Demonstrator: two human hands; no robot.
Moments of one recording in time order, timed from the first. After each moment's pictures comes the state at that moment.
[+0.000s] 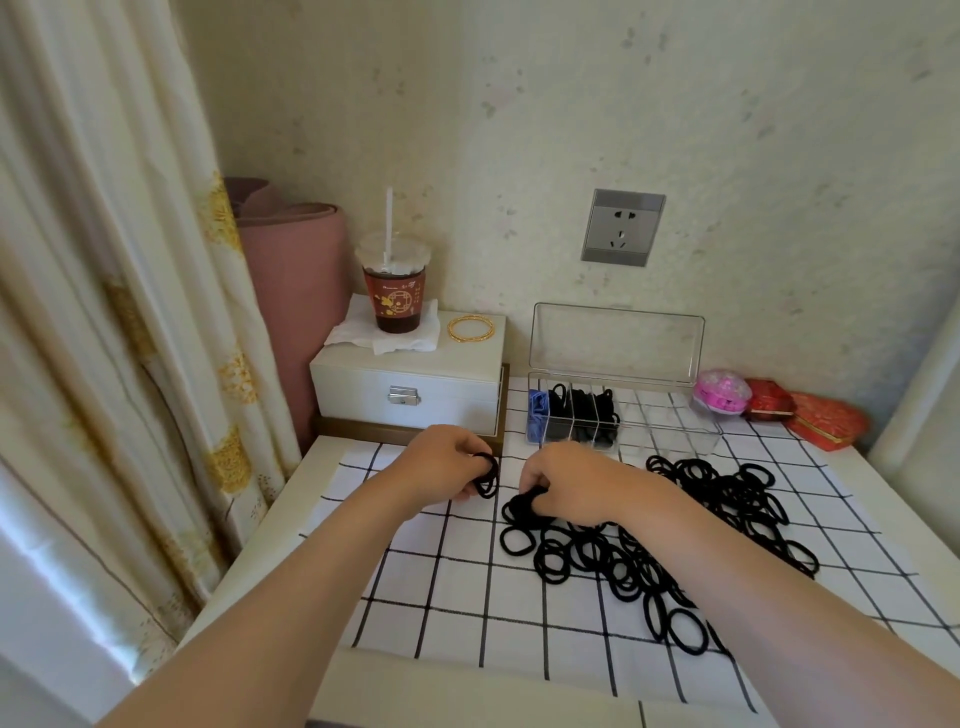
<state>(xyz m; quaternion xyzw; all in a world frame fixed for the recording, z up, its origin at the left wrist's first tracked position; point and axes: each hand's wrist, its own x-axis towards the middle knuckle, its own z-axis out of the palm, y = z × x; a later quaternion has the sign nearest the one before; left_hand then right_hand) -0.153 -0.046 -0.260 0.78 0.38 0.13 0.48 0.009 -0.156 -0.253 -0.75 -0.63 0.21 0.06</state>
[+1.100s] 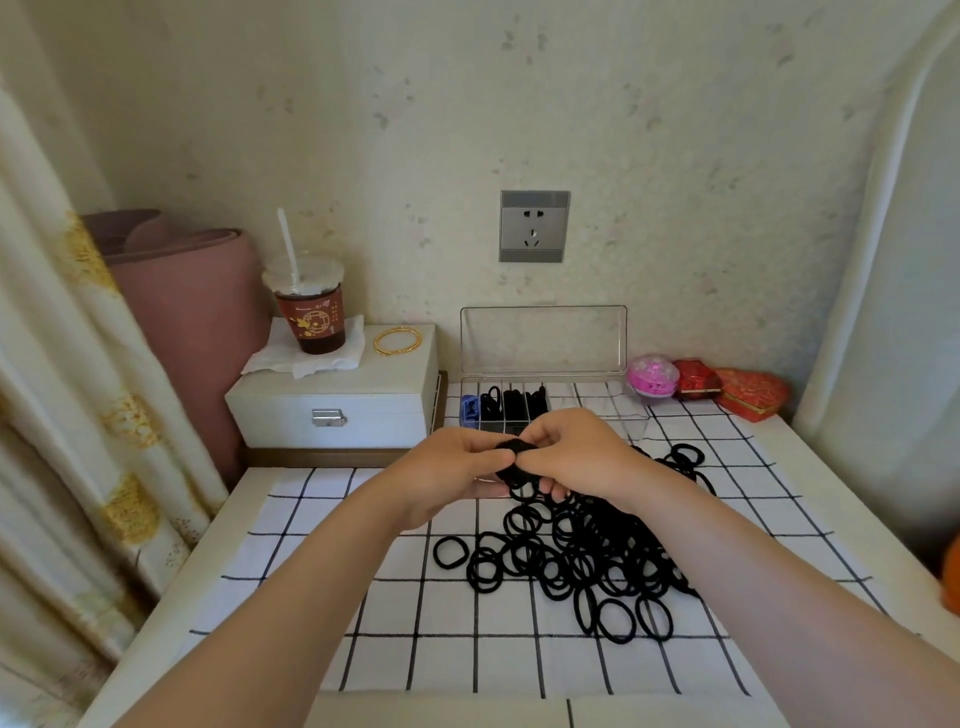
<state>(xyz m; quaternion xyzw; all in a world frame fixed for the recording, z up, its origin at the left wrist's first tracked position) -0.091 -0.090 -0.242 0.68 0.23 0.07 0.69 0.051 -0.206 -0.233 -0.76 -0.41 0.30 0.40</state>
